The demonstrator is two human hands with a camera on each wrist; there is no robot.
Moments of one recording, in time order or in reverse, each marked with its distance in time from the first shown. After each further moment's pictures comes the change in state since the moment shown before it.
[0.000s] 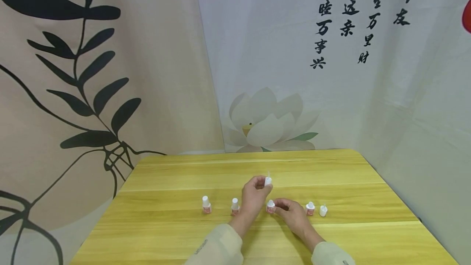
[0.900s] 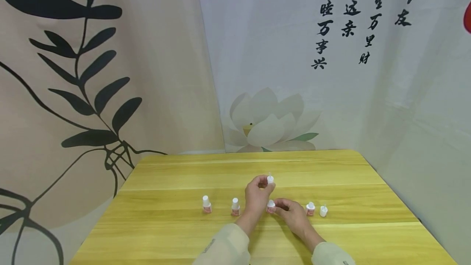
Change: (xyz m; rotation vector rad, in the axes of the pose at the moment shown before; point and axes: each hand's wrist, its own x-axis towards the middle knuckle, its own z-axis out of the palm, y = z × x) left_hand 0.004 -0.005 0.013 0.011 0.072 -0.004; right_hand 0.001 0.002 0.001 -0.041 0.035 -0.022
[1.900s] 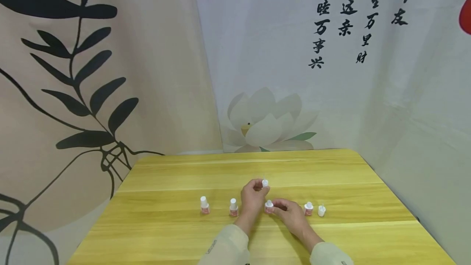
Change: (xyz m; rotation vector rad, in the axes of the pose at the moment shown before) left_hand 0.009 -0.025 0.000 0.065 0.041 -0.050; right_hand 0.000 0.002 0.000 0.043 -0.019 -0.010
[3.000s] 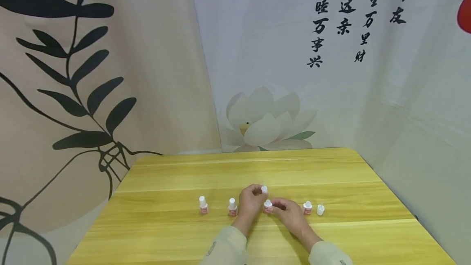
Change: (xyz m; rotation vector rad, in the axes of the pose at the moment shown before) left_hand -0.002 -0.016 -0.008 0.091 -0.103 -0.028; right_hand 0.000 -0.002 -0.002 0.008 -0.036 0.022
